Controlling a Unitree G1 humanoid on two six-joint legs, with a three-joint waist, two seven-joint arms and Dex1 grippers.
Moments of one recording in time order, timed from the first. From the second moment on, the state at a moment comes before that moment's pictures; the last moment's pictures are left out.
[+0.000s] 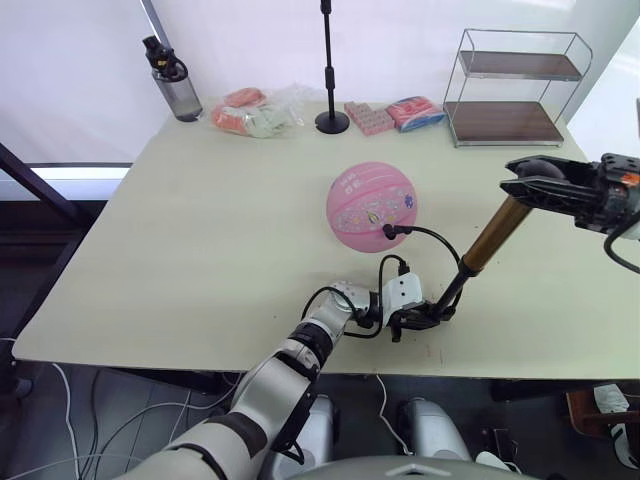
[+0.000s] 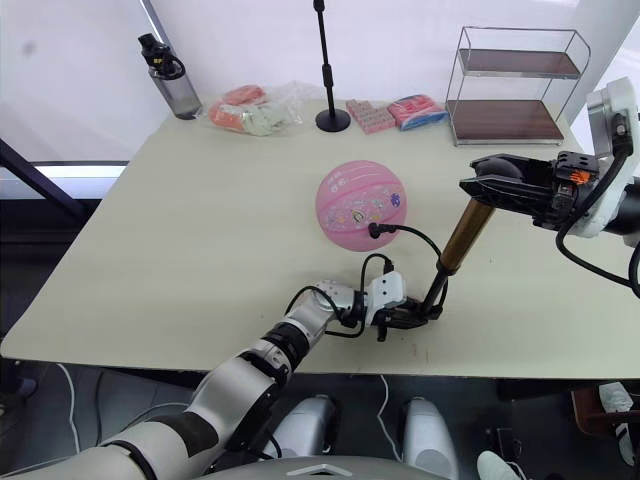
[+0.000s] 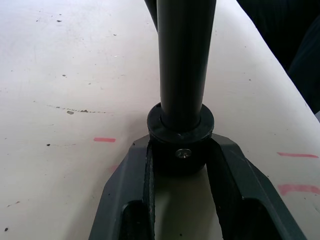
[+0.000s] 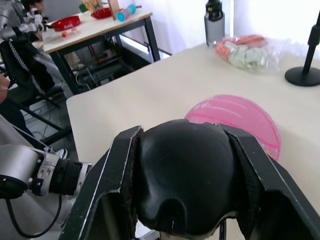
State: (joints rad) left arm -0.70 -0.04 -0.36 1.10 0.13 -0.34 -1.01; right arm -0.51 -1.02 -0.38 -0.28 1.18 1.04 0.82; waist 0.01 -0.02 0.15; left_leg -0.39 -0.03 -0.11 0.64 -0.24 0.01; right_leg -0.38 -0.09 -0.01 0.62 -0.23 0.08
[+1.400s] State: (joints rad) left arm -0.69 -0.04 -0.37 1.10 0.16 -0.33 -0.99; right arm -0.20 -0.80 -0.09 -0.36 0.74 0.71 0.89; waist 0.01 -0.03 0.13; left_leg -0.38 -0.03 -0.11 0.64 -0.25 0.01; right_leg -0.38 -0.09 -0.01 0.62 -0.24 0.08
